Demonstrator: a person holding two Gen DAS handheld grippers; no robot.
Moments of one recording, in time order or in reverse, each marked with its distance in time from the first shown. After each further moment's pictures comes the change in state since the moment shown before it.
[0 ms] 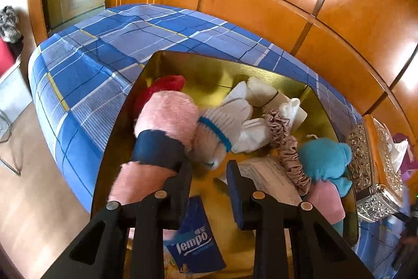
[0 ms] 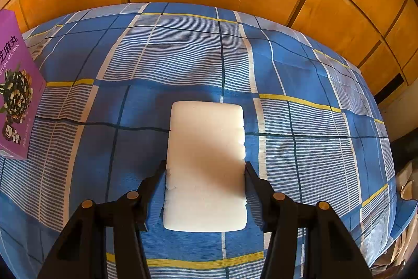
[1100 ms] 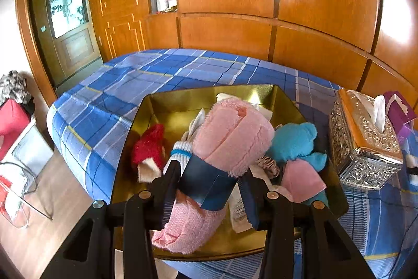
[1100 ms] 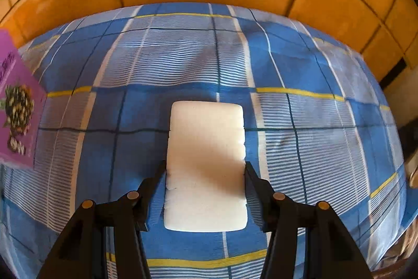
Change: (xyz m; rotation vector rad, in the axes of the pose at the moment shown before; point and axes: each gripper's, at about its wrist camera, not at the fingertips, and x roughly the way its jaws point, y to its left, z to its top) left arm -0.060 -0.055 -0.028 0.221 -0.159 0.109; right arm -0.002 -0.002 0.001 0.043 0.013 0.039
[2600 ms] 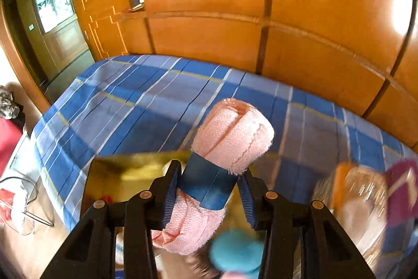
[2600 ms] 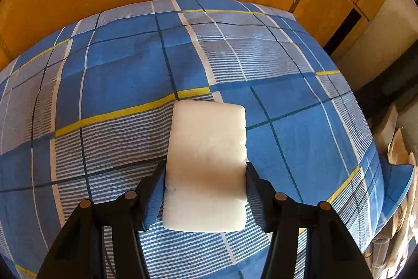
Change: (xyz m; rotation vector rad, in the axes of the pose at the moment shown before) left arm 0.083 -0.084 0.139 0.034 0.129 0.019; right arm 0.024 -0.183 0.011 0.249 0.069 -0.191
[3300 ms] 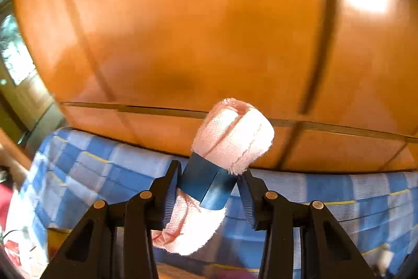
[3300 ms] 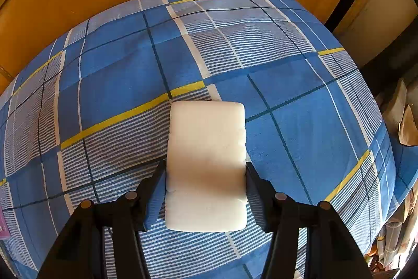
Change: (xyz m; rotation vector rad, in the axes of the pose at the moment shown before) left arm -0.040 -0.296 0.150 0.185 -0.080 -0.059; right arm 0.016 -0.027 0.025 0.106 0.099 0.081
